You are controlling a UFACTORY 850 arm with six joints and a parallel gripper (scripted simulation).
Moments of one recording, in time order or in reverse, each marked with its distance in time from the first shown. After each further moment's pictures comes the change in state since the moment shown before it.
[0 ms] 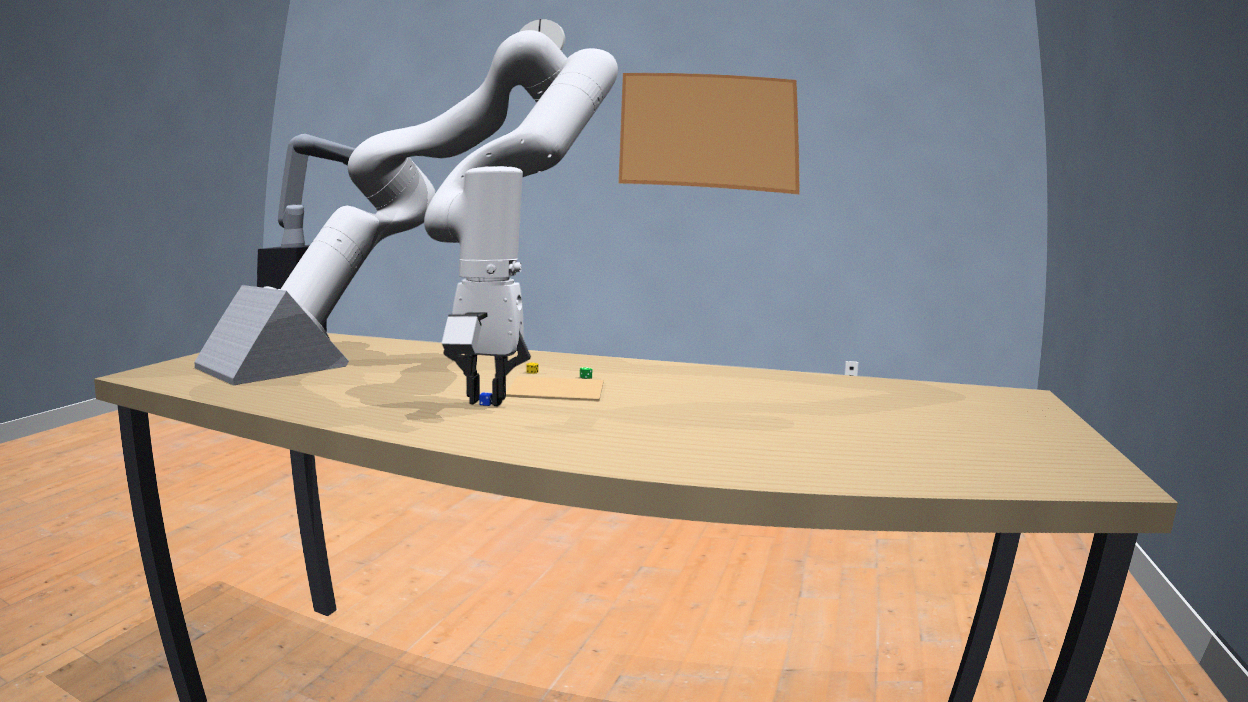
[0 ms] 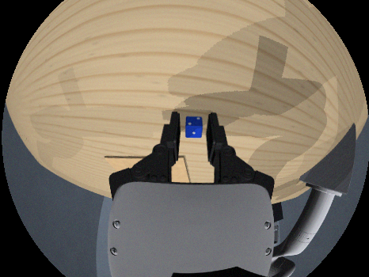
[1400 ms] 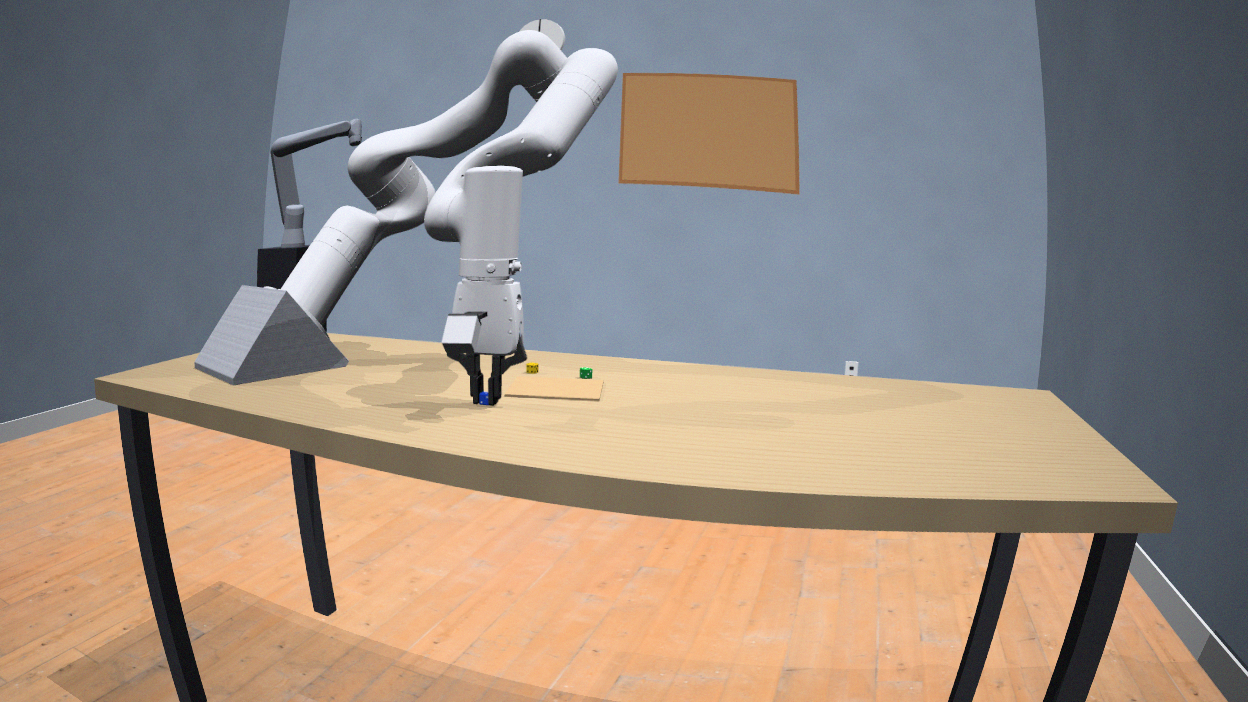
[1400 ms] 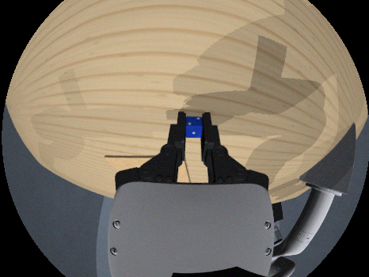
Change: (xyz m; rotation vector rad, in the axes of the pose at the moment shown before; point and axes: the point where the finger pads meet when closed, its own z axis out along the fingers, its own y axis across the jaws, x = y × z) arm 0.000 0.000 -0.001 0.000 0.000 0.000
